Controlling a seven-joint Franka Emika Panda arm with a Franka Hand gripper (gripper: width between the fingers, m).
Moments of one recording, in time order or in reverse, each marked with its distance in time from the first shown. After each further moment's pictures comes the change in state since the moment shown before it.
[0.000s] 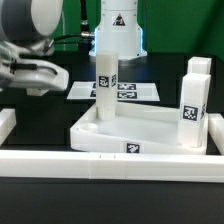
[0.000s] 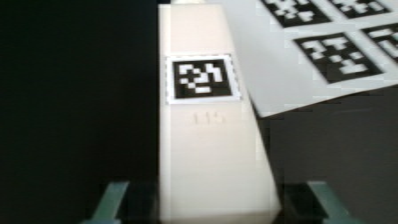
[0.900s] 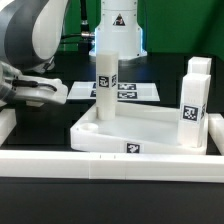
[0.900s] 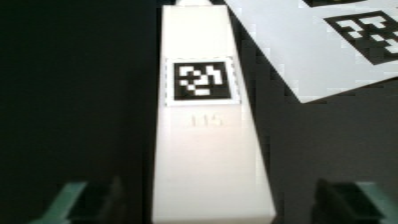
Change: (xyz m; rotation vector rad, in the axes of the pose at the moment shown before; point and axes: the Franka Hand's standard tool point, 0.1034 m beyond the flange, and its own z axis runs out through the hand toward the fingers) arm 0.030 0.022 0.040 -0.012 -0.025 0.027
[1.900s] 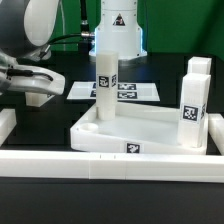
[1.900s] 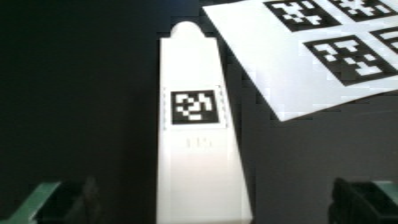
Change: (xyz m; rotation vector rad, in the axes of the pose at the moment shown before) arm -0.013 -0.001 -0.016 0.012 -0.002 -0.002
